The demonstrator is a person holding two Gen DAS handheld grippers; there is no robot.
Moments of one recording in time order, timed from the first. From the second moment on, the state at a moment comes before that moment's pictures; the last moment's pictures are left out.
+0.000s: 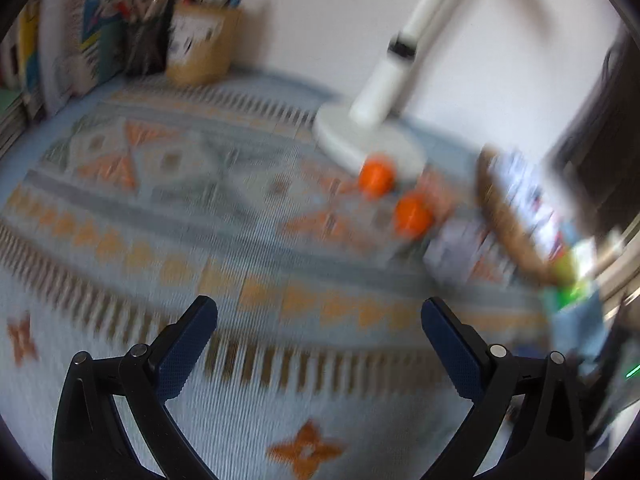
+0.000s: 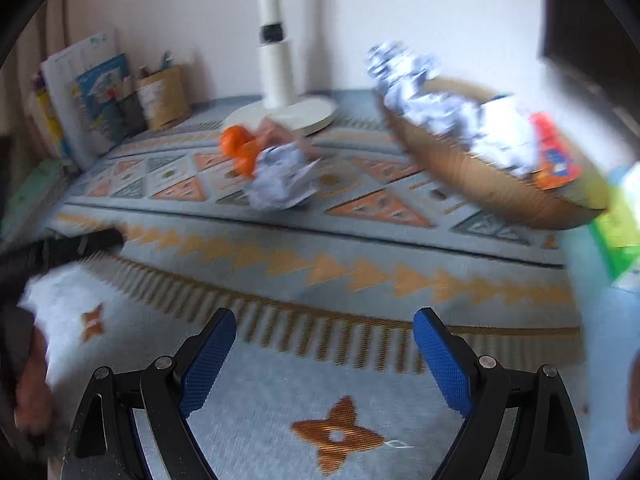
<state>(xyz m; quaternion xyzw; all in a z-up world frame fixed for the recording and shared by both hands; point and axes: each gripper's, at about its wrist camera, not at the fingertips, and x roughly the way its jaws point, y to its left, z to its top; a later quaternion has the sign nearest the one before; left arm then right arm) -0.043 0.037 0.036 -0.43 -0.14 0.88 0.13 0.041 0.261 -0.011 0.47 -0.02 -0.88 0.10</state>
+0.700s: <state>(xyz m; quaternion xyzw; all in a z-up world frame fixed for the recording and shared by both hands) -0.153 0.115 0.009 -0.44 -0.04 0.87 0.22 -0.062 0.235 0.001 0.44 -0.06 -0.89 0.14</state>
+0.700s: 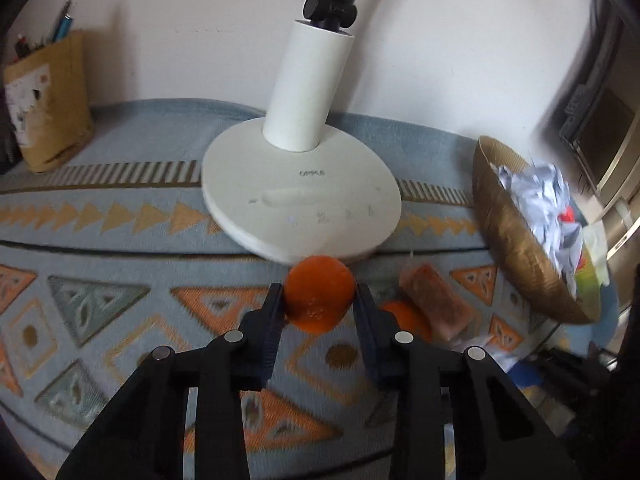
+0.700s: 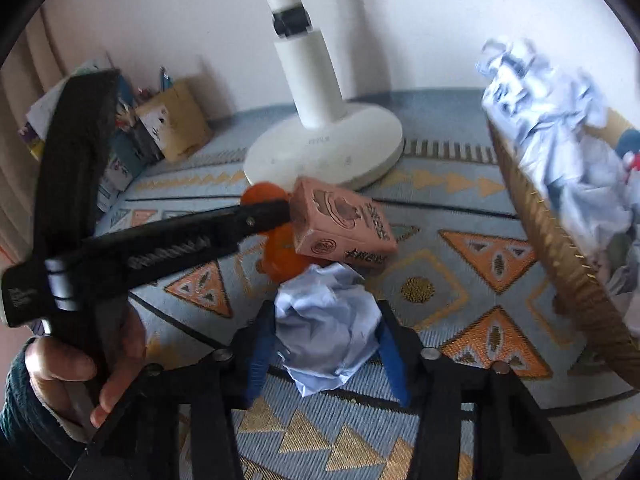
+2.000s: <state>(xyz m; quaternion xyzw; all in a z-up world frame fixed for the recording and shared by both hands) 0.009 0.062 0.014 -0.40 -0.02 0.91 0.09 0.060 0.240 -0.010 0.40 0.04 -0.91 0.08</state>
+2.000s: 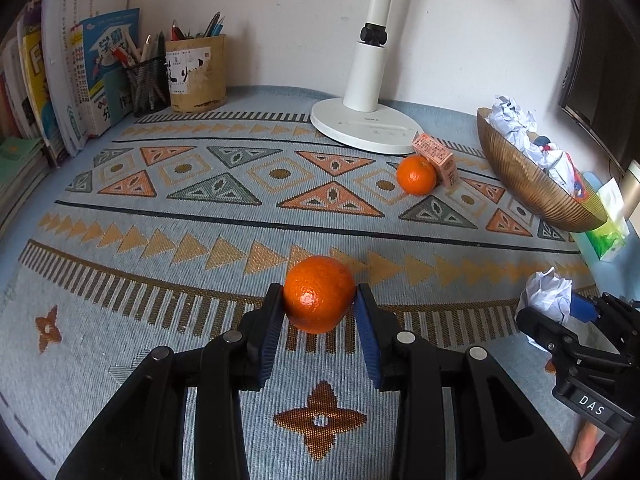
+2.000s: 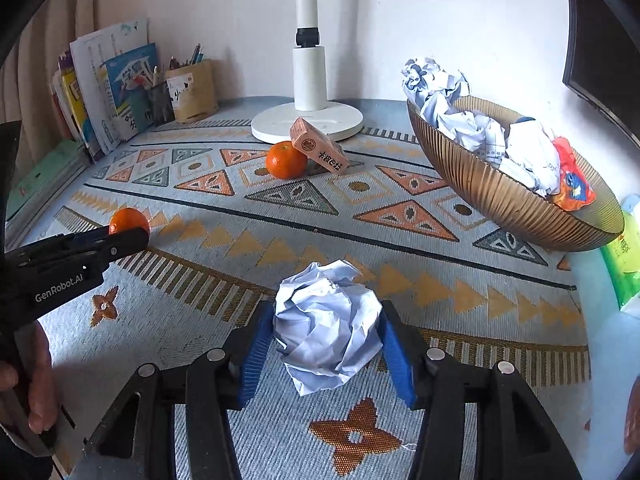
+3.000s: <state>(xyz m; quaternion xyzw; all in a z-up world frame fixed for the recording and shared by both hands) 0.009 0.061 0.015 -0.40 -0.02 0.91 0.10 0.059 0.243 -0.011 0.40 0.02 -0.91 0.08</state>
